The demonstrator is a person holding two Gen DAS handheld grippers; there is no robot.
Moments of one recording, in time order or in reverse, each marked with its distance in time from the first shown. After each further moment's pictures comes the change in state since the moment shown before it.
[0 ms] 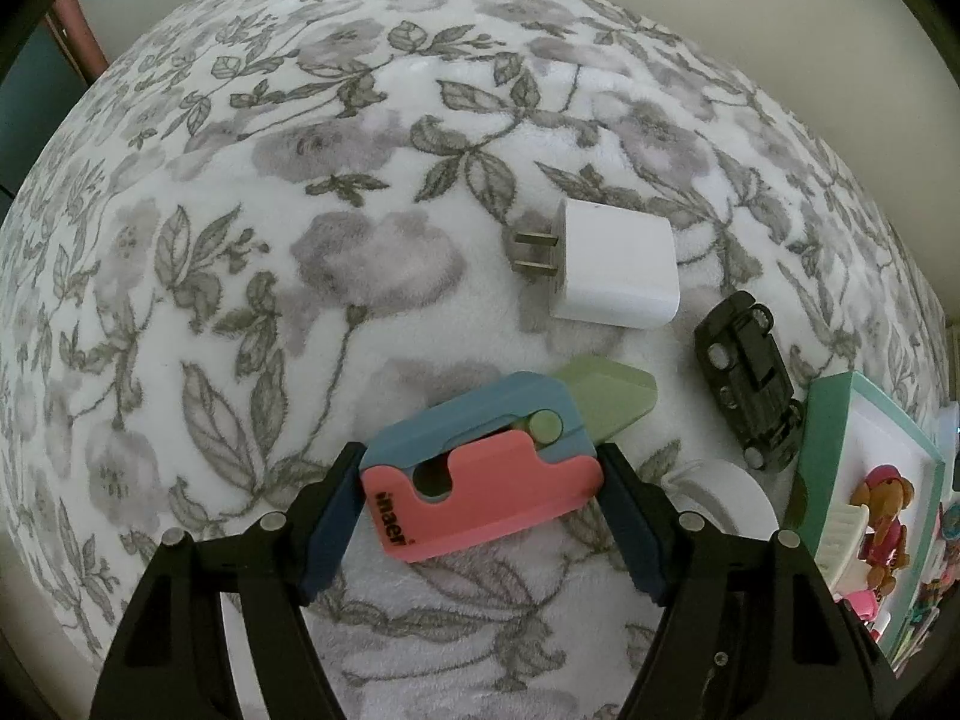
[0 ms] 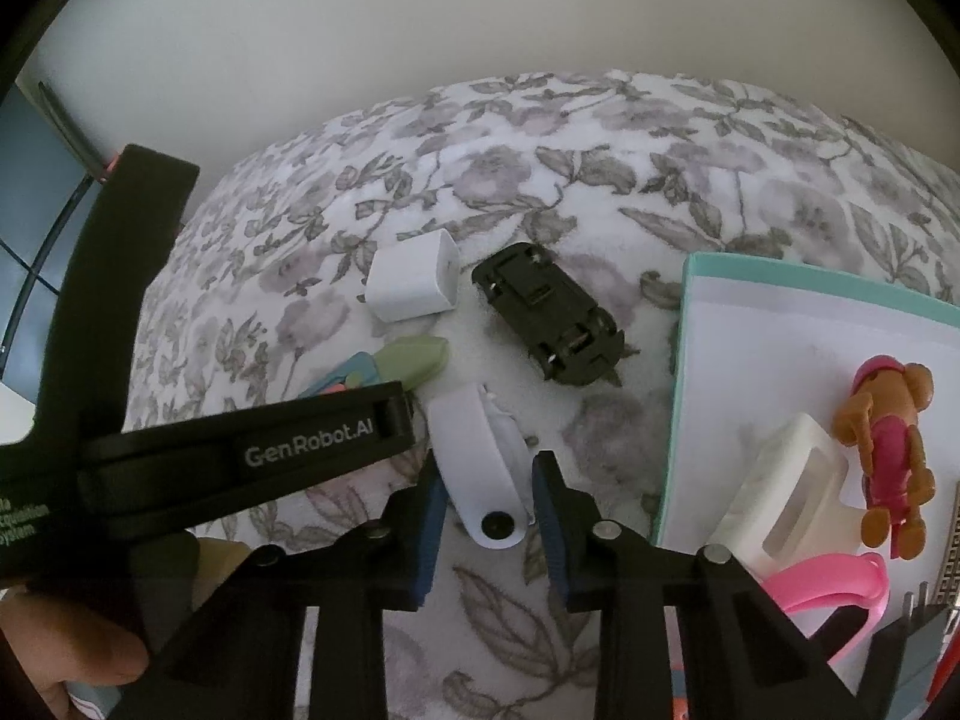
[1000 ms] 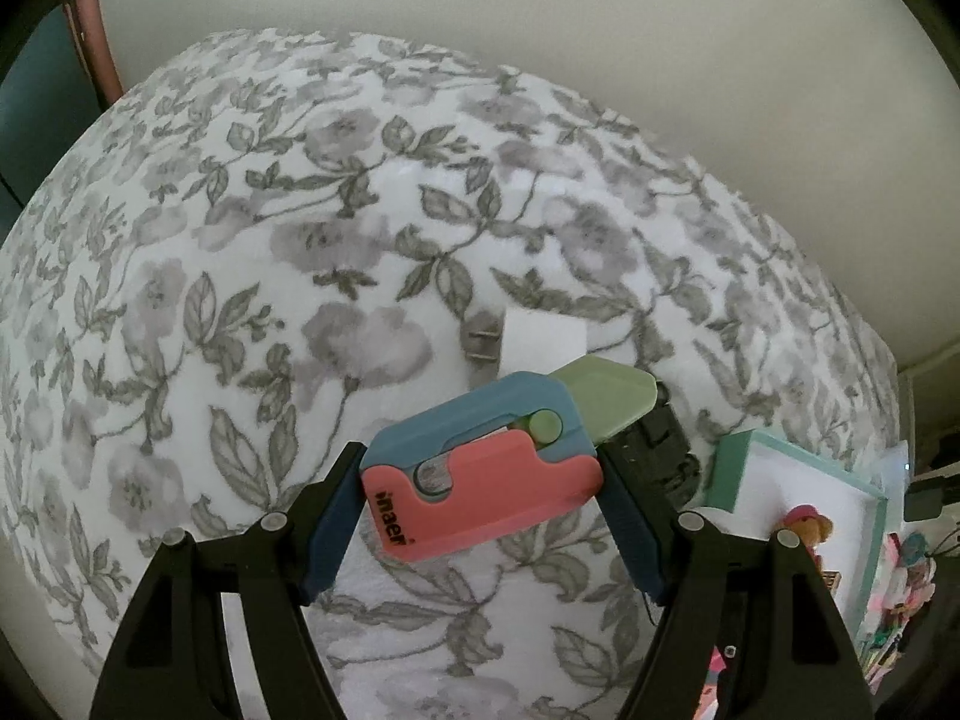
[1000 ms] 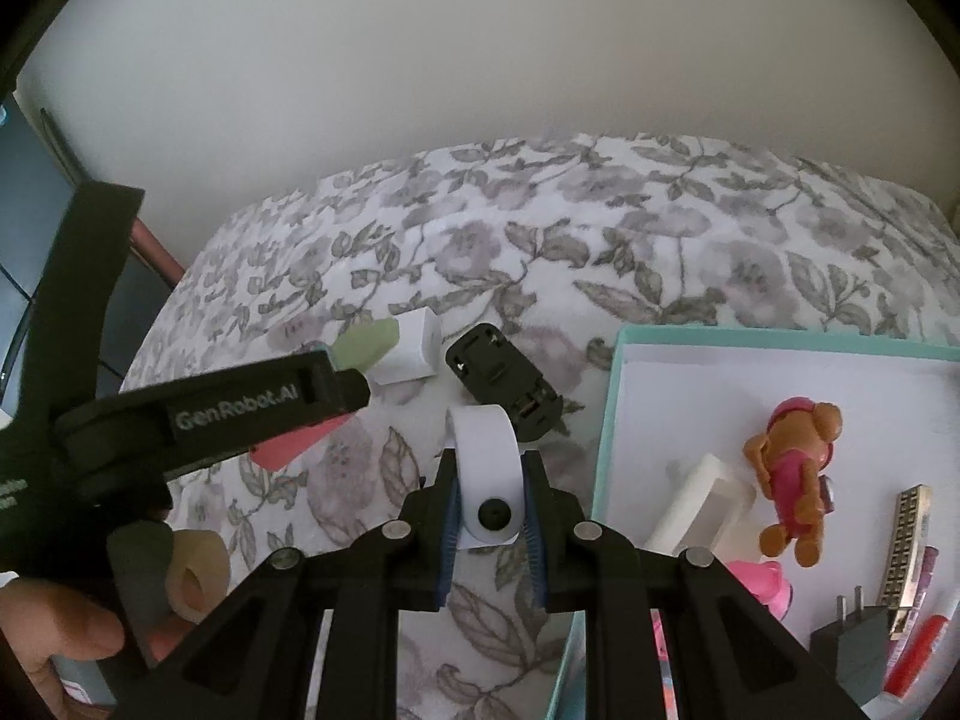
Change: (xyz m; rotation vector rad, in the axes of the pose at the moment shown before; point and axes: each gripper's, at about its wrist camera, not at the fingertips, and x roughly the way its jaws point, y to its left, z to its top) left arm -0.079 0.008 0.008 -0.034 -0.143 -0.083; right arm -0.044 -0.010 0.009 0.035 -0.109 -0.029
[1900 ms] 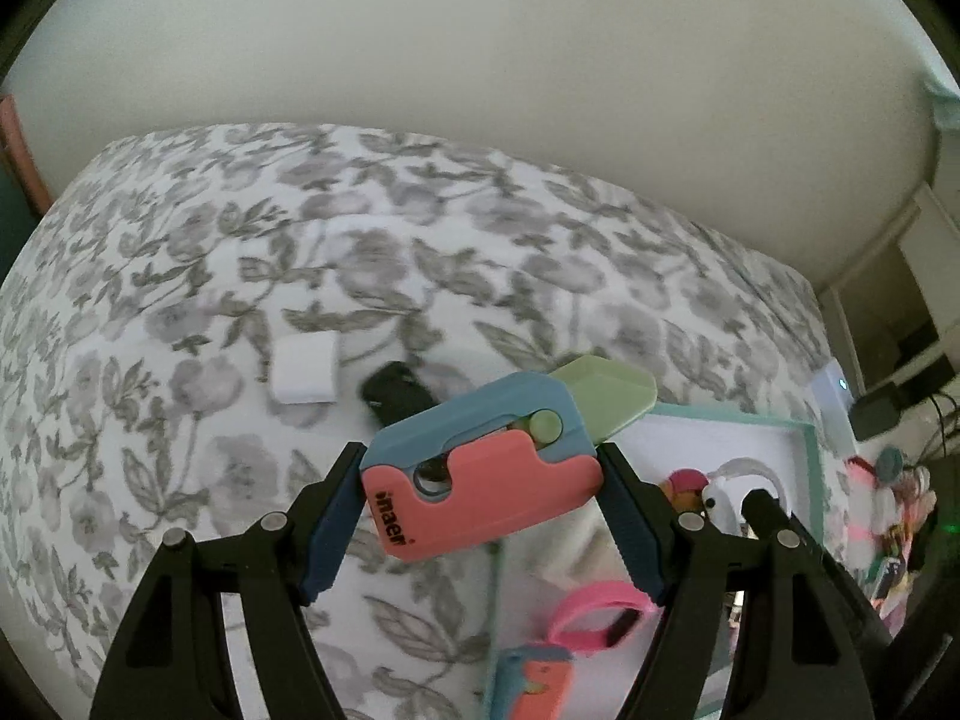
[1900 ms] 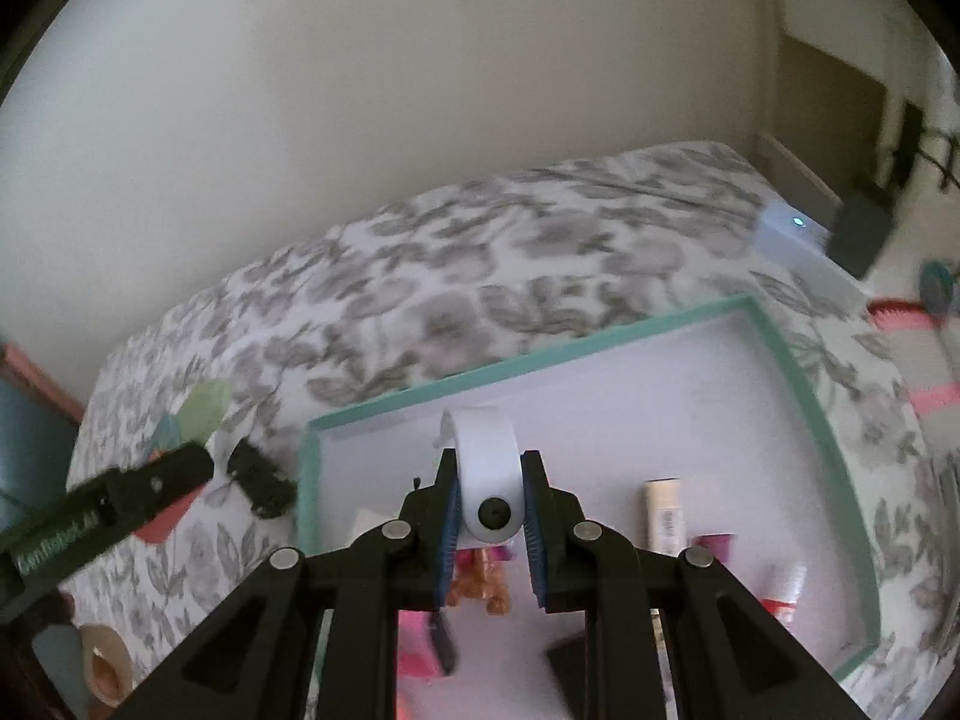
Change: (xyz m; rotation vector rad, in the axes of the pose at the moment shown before) left arm -0.028 -0.125 -0.037 0.245 -0.079 -0.091; right arm -0.067 -0.134 -0.002 0.319 -0.123 -0.255
